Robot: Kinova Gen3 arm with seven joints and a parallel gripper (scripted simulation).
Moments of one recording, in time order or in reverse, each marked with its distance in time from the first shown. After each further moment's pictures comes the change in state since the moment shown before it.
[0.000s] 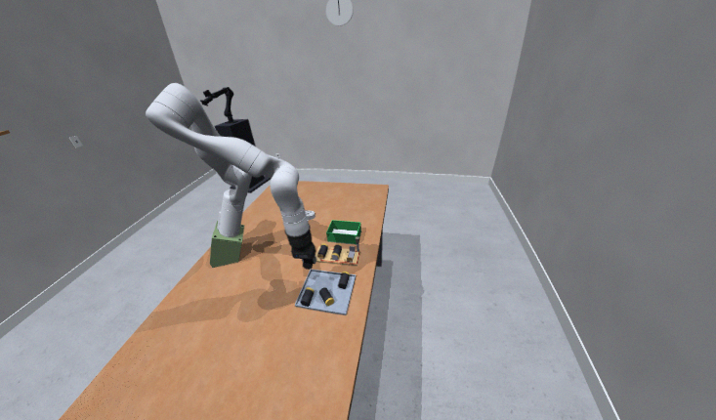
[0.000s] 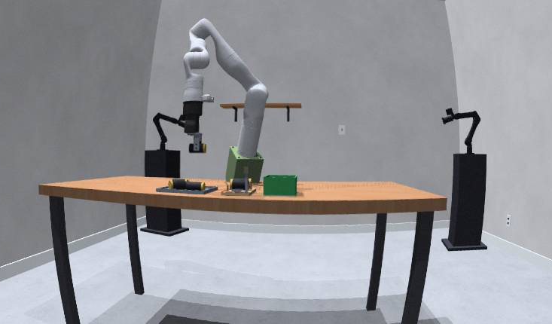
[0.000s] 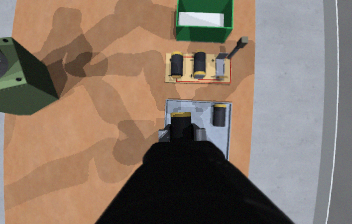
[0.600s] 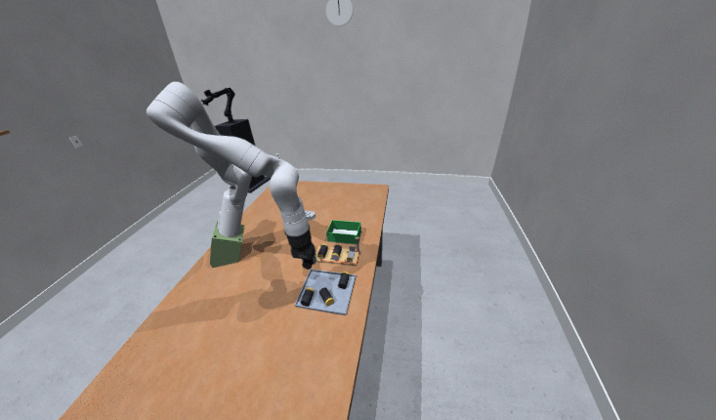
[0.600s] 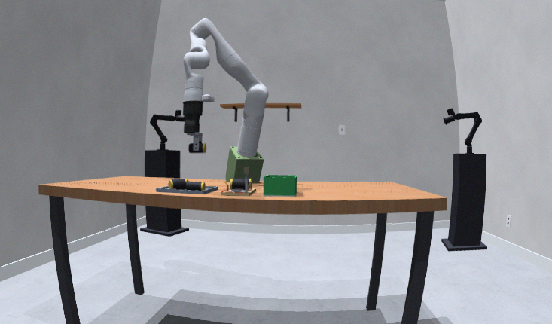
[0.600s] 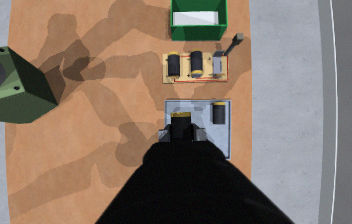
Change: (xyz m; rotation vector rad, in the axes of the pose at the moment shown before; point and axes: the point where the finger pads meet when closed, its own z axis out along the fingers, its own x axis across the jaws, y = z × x) arm 0.000 0.000 0.000 -0.001 0.000 0.054
